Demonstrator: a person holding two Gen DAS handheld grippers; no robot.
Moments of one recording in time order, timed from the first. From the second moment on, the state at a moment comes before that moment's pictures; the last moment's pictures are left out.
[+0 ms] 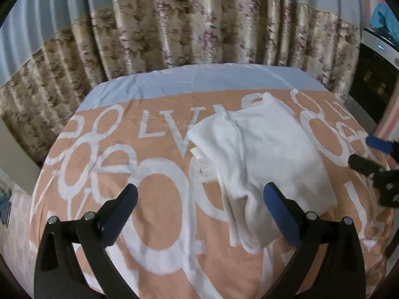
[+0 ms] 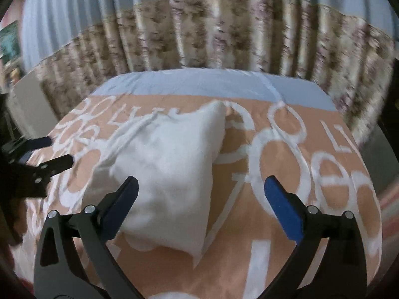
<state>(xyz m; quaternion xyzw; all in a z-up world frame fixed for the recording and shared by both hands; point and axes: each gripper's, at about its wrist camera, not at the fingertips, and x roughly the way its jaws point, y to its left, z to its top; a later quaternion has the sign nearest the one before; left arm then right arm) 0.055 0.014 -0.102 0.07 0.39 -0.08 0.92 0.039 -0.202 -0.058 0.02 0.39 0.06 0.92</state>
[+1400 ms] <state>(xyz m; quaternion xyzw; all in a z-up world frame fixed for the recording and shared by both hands) -0.056 0.015 -0.041 0.05 0.30 0.01 0.95 -0.069 -0.179 -0.012 0.03 0.32 -0.10 0.94</state>
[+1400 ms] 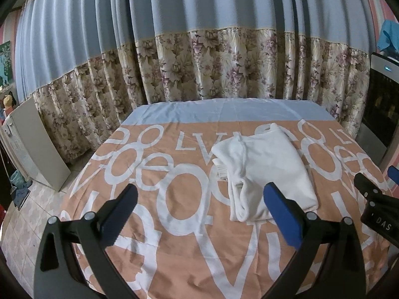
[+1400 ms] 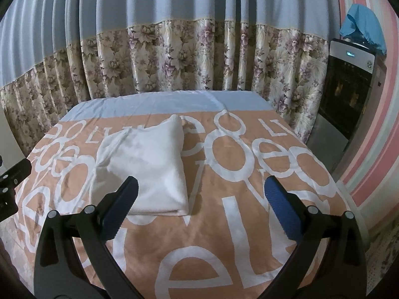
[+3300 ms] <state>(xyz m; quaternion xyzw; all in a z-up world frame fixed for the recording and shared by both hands) -0.057 0.020 -0.040 0.06 0.31 0.00 0.95 -0.069 -0.174 -0.004 0.01 0.32 -0.09 0.95</state>
